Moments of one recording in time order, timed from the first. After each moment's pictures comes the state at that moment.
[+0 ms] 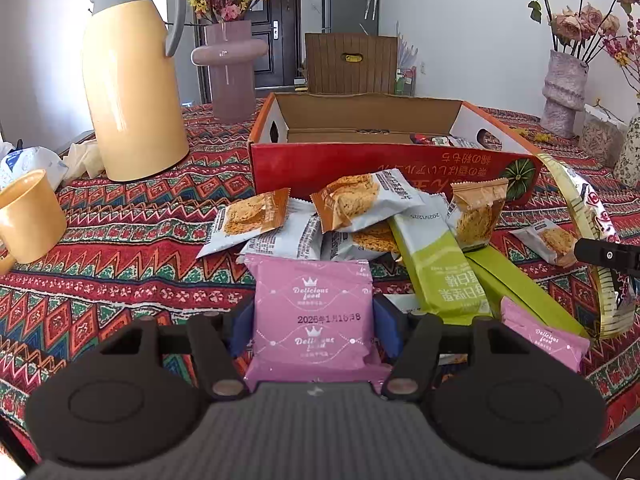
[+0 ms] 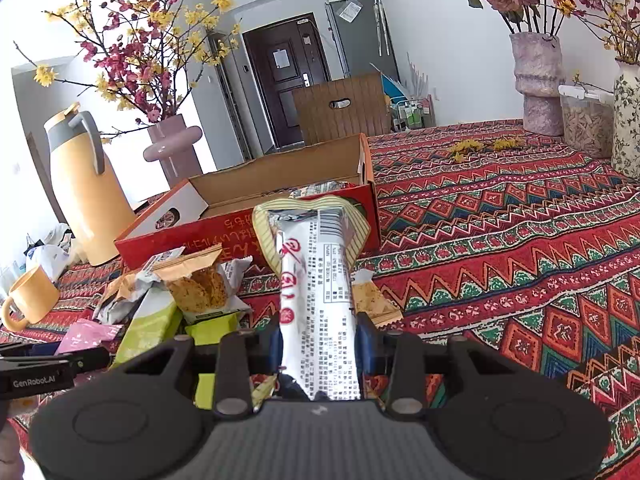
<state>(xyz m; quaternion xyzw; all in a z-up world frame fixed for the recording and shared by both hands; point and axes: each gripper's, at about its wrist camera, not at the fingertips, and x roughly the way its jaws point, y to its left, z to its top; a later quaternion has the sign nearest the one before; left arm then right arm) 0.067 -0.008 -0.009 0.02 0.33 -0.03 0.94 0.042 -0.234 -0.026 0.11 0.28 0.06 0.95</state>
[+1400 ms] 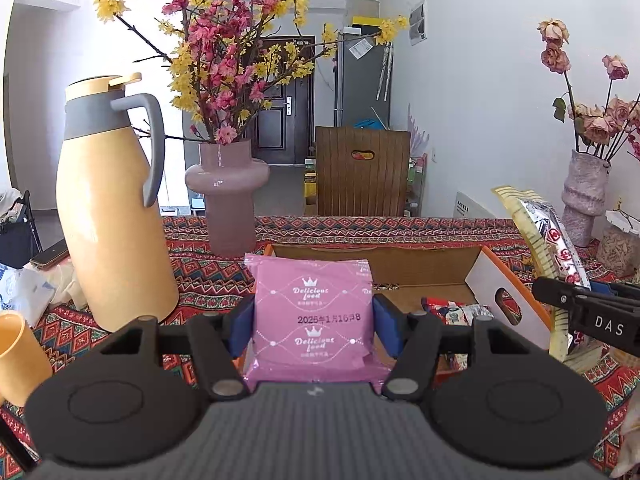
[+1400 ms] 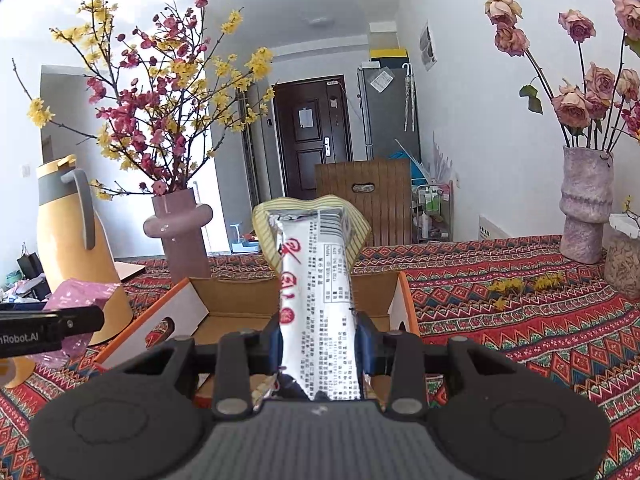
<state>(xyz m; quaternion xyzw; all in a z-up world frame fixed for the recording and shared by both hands) 0.178 -0.027 0.074 0.00 0.22 -0.01 0.98 0.169 -0.206 0.048 0.05 0.18 0.07 0.98</state>
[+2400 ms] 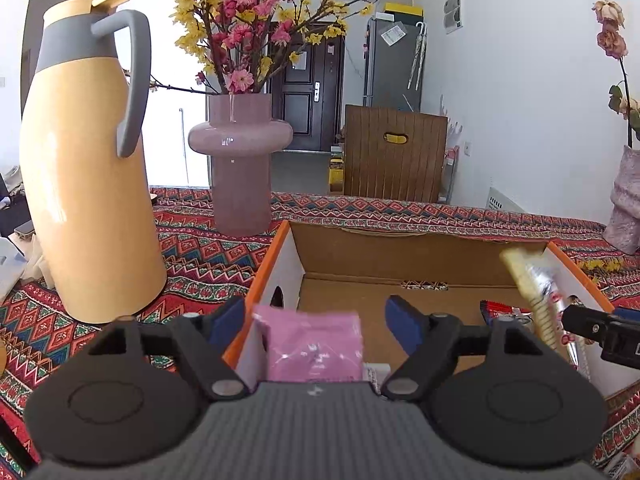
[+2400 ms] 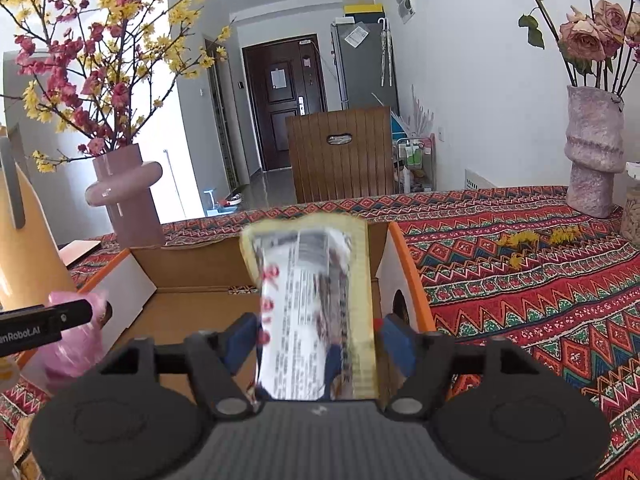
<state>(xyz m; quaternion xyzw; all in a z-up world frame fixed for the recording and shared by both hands) 0.254 -0.016 0.016 -0.02 0.23 0.03 0.97 0.239 -0.209 -0.001 0.07 0.23 0.03 0.97</state>
